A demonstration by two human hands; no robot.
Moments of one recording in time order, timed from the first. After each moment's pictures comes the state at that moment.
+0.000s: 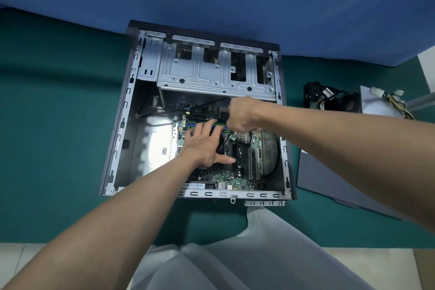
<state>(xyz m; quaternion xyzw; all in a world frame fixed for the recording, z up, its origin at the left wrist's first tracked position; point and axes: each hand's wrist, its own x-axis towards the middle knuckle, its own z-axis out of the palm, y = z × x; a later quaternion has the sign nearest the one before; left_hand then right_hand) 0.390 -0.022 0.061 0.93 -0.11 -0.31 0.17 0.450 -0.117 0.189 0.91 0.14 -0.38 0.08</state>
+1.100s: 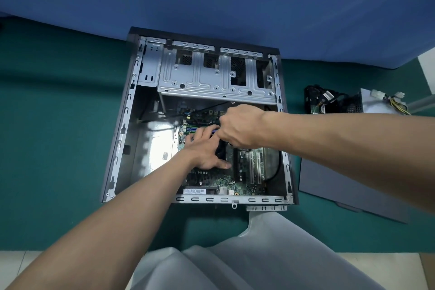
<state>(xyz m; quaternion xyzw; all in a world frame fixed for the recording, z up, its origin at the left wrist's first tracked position) 0.396 -0.014 0.062 0.90 -0.11 -0.35 0.22 0.437 -0.120 0.197 0.76 0.54 -0.22 0.28</state>
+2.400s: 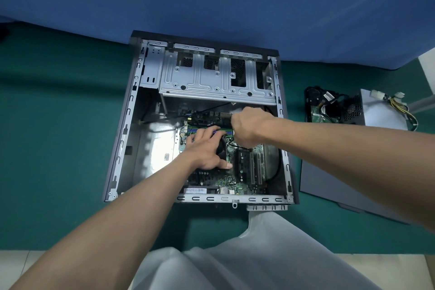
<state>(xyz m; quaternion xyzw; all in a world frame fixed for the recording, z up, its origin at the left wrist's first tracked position) 0.393 -0.015 0.064 0.91 -0.10 -0.33 0.25 0.431 -0.126 0.196 0.91 0.17 -0.35 0.13</state>
